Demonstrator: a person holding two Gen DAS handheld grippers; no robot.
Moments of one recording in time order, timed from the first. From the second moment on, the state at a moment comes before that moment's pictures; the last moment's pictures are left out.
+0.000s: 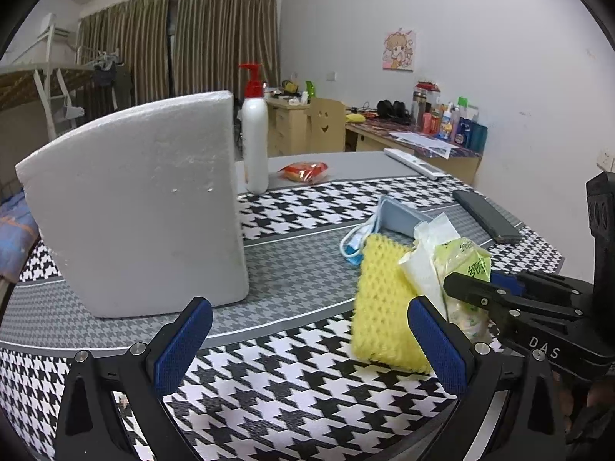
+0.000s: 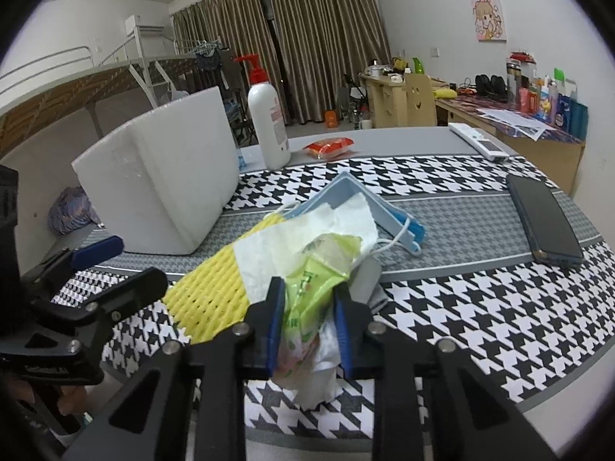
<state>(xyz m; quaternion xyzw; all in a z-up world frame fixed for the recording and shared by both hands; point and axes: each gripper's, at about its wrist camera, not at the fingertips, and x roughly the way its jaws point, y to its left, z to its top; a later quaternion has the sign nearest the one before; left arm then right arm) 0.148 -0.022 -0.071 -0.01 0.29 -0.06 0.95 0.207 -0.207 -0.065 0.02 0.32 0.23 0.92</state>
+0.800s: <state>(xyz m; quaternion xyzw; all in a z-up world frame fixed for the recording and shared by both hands) 0.146 -0.045 -0.064 -0.04 0.28 -0.15 0.95 0.188 -0.241 -0.044 0.04 0.28 0.25 0.93</state>
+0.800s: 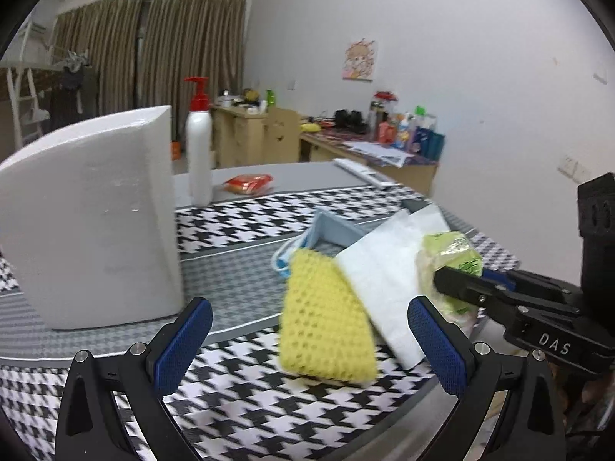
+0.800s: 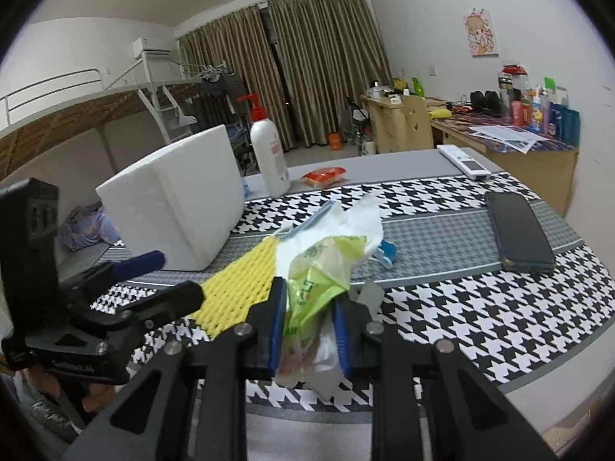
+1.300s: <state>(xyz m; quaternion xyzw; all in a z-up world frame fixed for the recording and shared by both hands) 0.155 -0.087 -0.072 -0.01 0.29 -0.17 0.94 0.187 -0.279 -0.070 0.00 0.30 0.16 0.94</state>
